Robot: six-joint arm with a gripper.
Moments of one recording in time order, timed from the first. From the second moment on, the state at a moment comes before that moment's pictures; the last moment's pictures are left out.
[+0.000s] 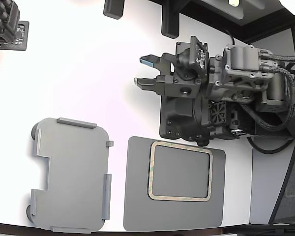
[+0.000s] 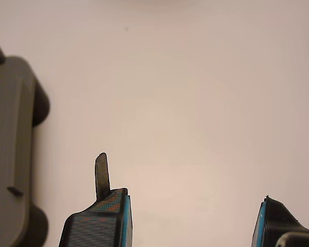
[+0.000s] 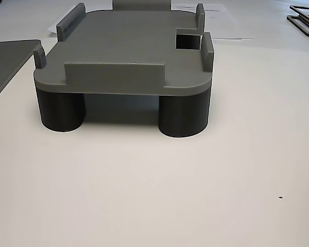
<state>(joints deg) -2.8 168.0 152.3 56.0 3.2 5.9</state>
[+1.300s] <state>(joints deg) 12.9 152.8 146.0 25.9 1.8 -35.8</state>
